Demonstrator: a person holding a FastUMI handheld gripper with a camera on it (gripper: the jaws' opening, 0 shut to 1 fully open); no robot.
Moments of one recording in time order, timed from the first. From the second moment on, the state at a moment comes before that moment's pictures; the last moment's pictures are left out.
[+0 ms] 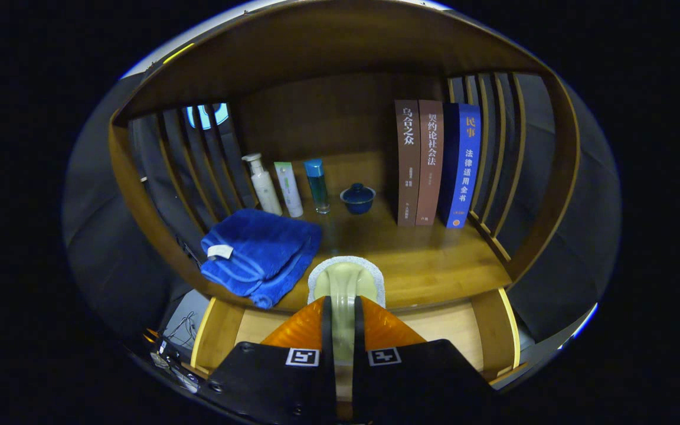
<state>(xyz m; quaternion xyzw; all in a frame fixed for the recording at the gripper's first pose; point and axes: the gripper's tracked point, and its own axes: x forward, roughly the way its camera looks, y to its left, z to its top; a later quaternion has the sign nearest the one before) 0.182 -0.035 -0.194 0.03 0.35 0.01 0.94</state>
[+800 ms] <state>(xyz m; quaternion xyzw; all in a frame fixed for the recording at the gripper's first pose) 0.311 -0.044 -0.248 0.04 0.42 0.00 0.91</state>
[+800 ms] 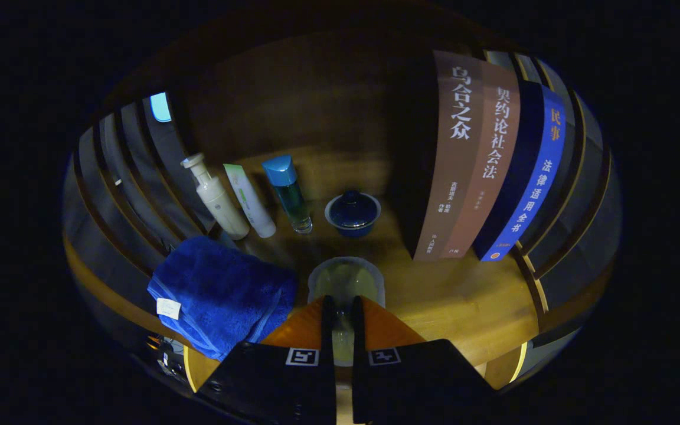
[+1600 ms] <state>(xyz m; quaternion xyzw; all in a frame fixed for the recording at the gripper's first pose) 0.306 -0.045 -0.247 0.04 0.40 0.00 0.91</state>
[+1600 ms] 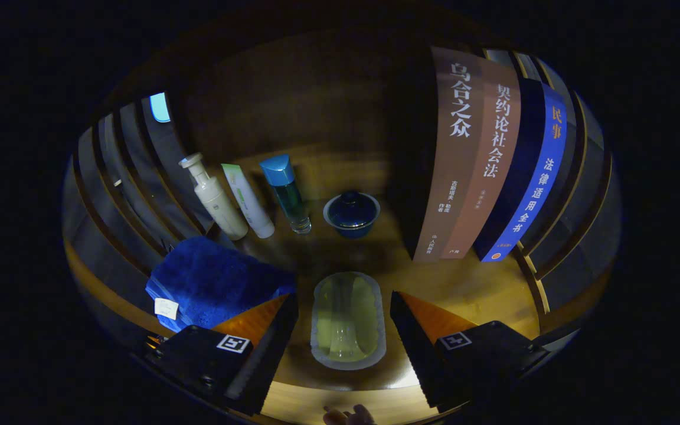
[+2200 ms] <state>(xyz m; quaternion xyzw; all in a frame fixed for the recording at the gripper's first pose) 0.166 -0.028 -0.171 0.01 0.28 0.01 0.96</state>
